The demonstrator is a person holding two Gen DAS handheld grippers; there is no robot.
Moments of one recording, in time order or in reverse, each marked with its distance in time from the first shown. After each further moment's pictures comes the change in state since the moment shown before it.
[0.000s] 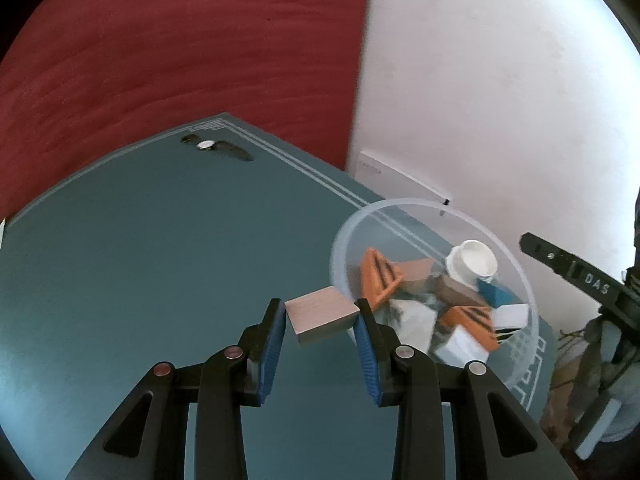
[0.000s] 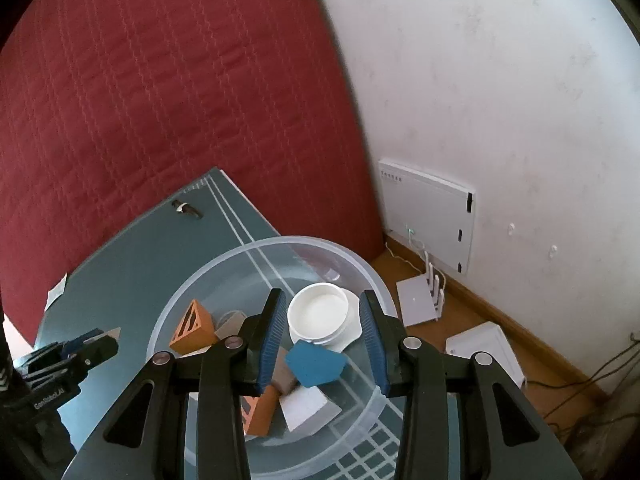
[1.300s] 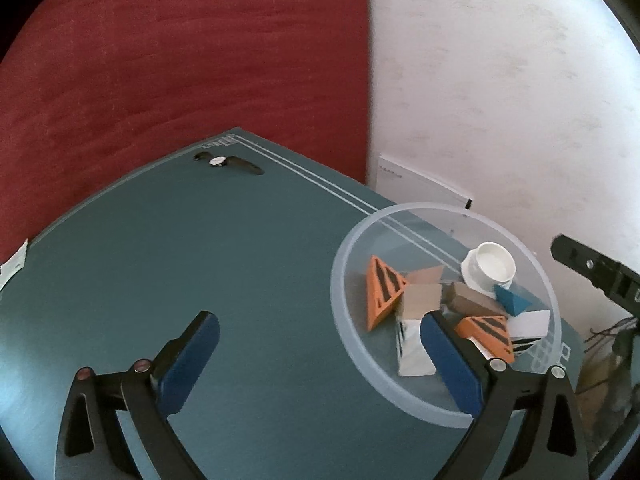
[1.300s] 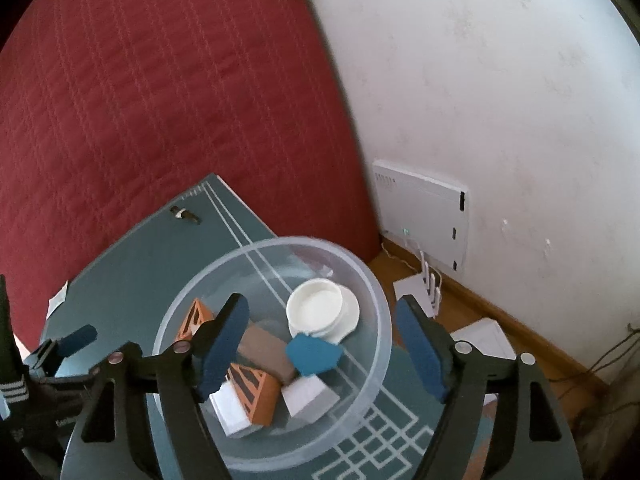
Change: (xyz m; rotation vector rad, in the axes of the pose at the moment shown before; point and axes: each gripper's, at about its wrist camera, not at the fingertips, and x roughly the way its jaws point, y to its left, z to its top) left arm 0.006 -0.019 0.000 0.038 -0.034 0.136; right arm -0.007 -0.002 -0.003 0.029 -0.004 -0.010
